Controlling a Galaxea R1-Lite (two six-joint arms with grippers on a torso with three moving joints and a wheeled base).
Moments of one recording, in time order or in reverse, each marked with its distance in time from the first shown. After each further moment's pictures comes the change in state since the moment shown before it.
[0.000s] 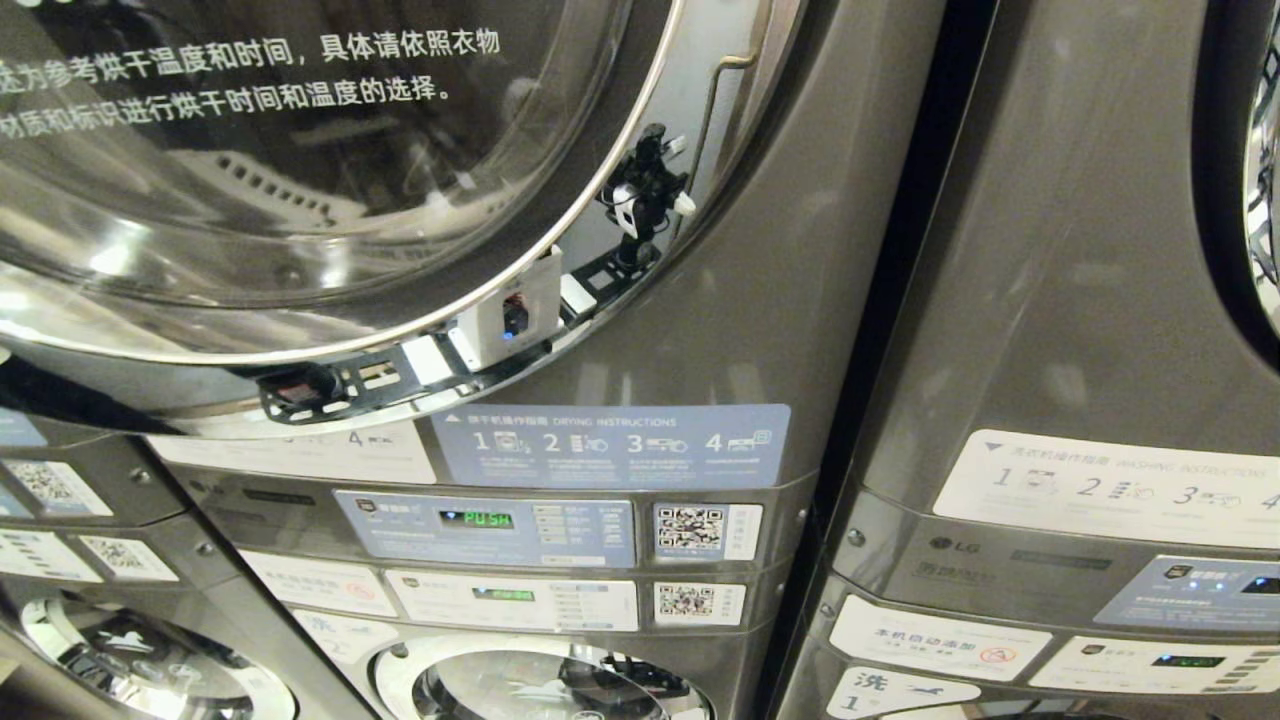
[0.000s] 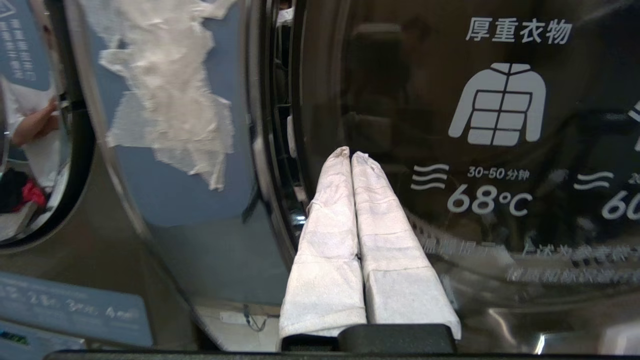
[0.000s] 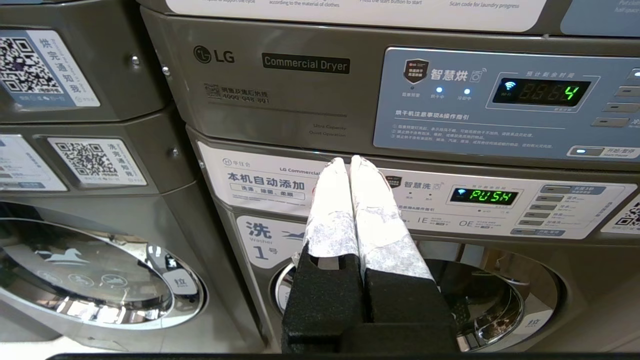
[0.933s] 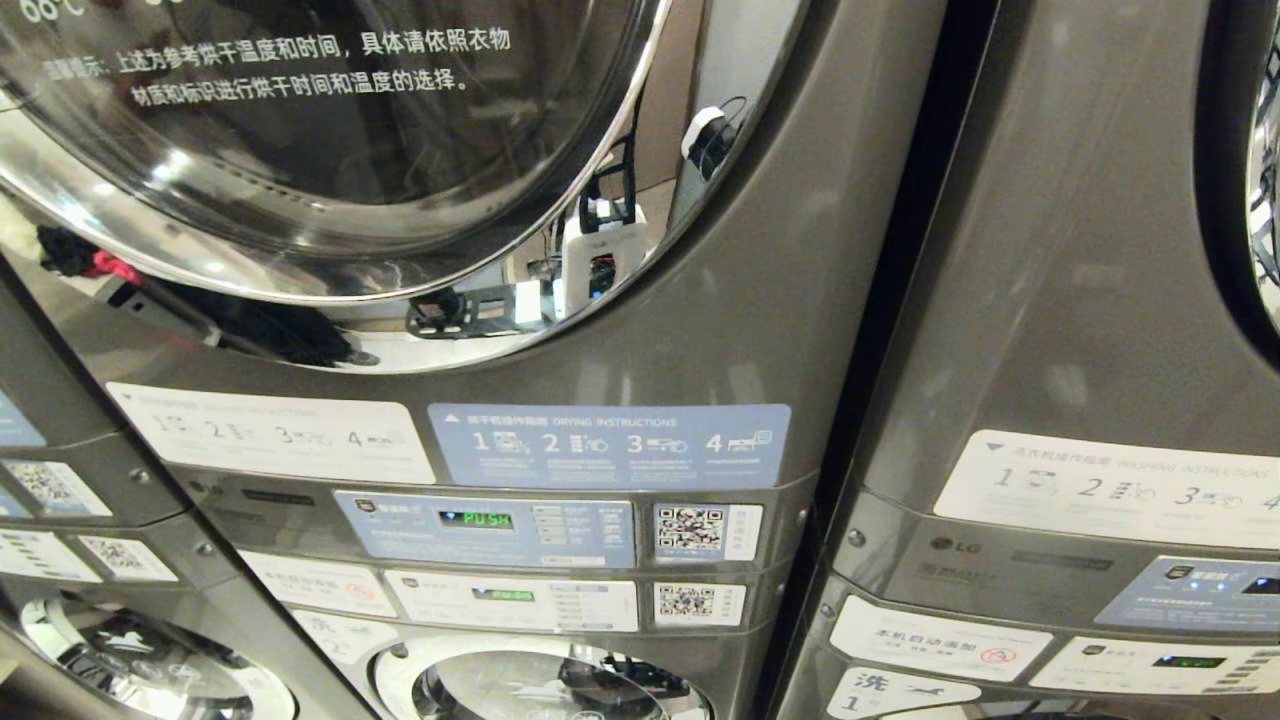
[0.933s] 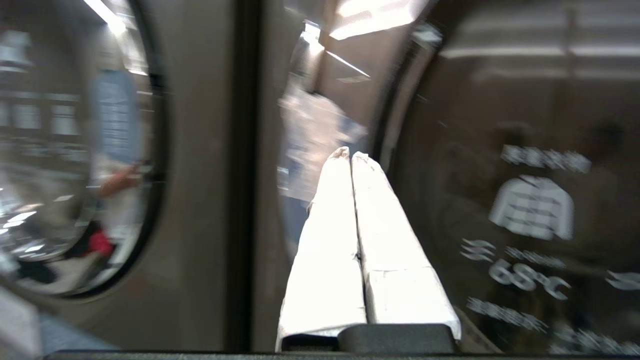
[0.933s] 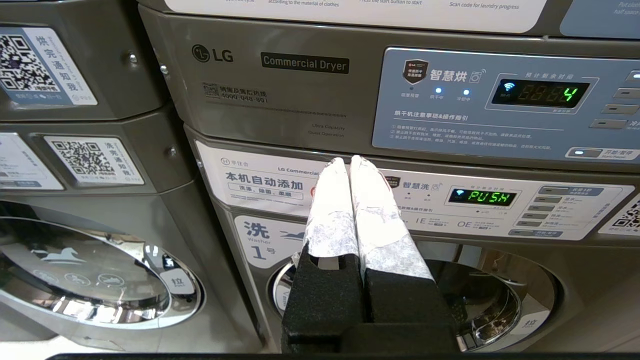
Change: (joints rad) left arm 0.100 0.130 -0.055 -0.281 0.089 0.023; right arm 0.000 0.000 0.000 0.000 0.000 -0.008
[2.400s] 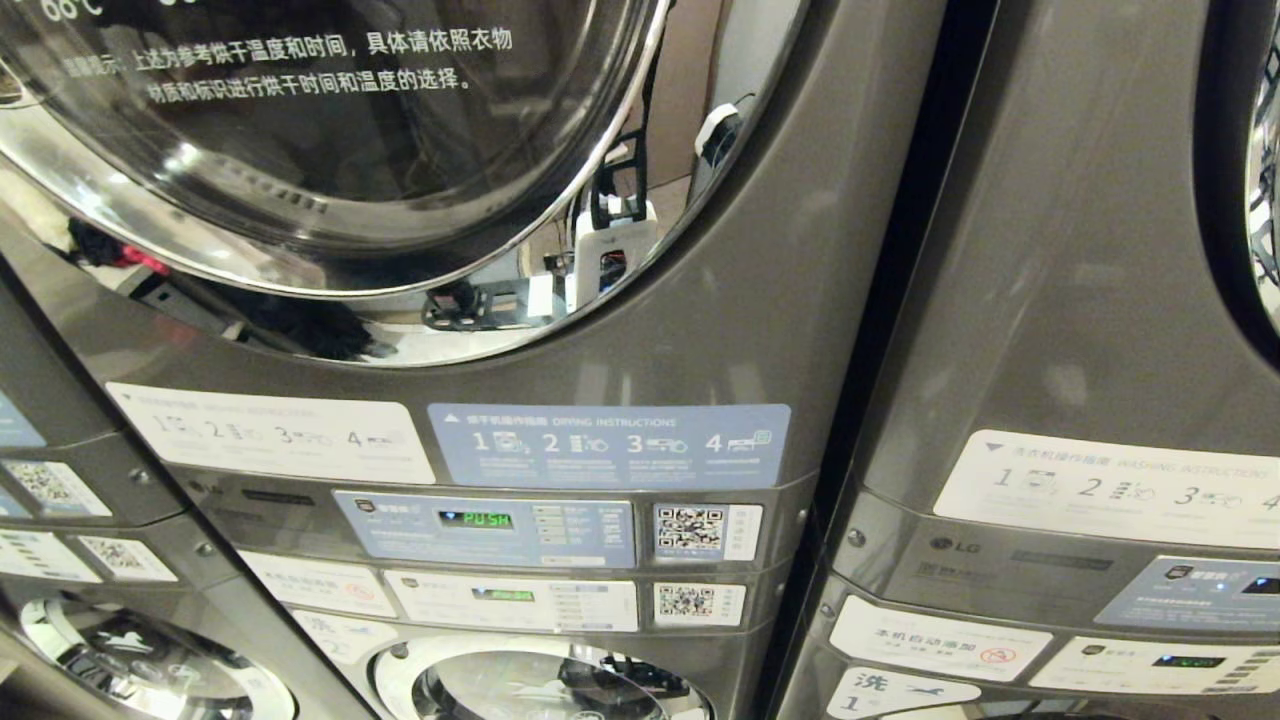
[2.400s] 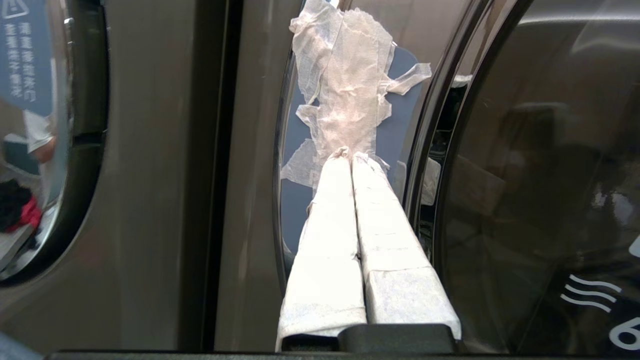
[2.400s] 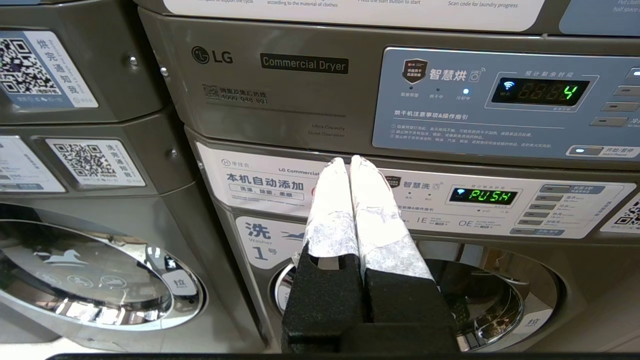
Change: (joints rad) left arm 0.125 0.286 -0.093 -0.104 -0.134 -0.175; right arm 0.000 0.000 0.000 0.000 -0.001 0.009
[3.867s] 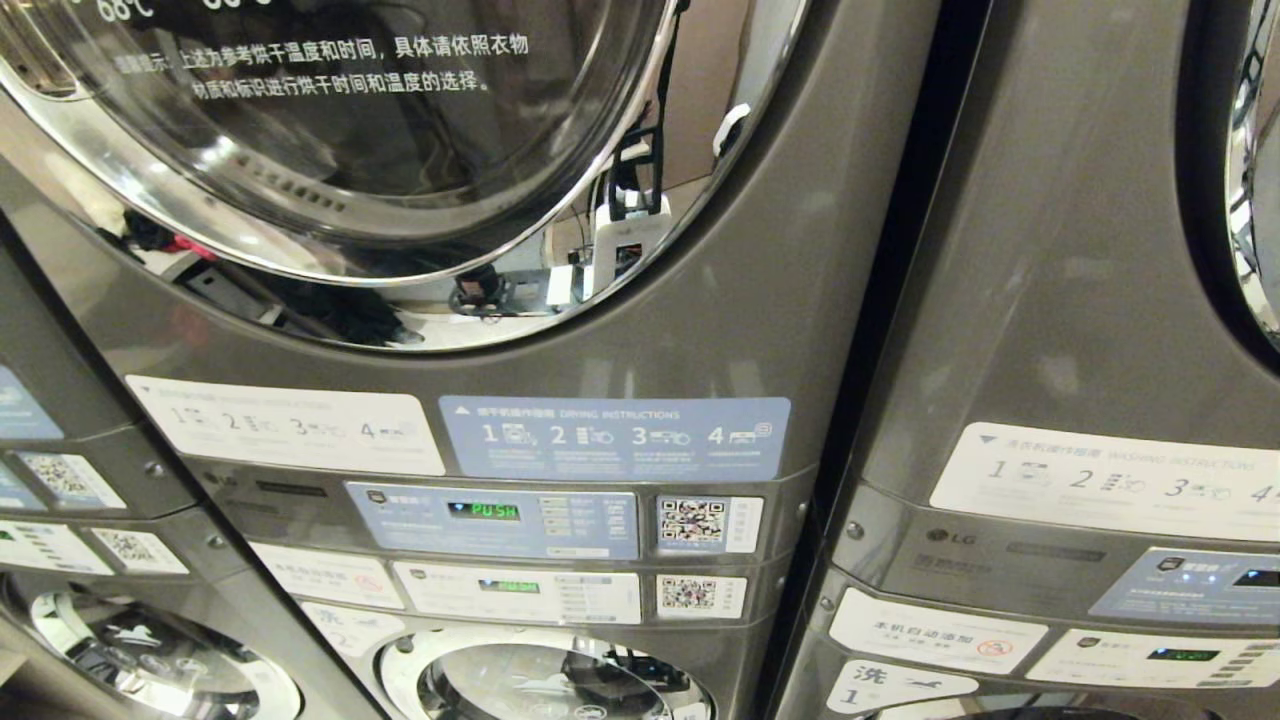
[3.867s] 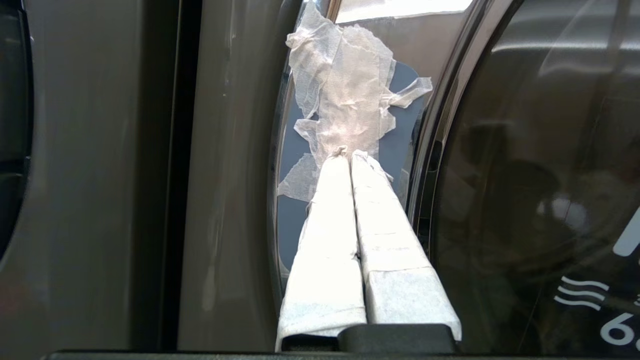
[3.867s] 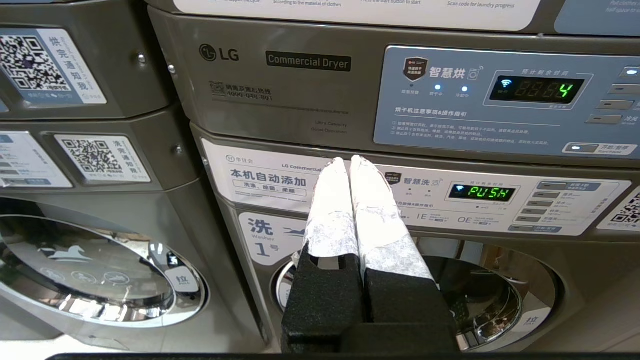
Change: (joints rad) left arm -0.014 0.142 -0.045 -0.105 -0.181 -0.042; right arm 0.000 0.000 0.000 -0.001 0.001 -0.003
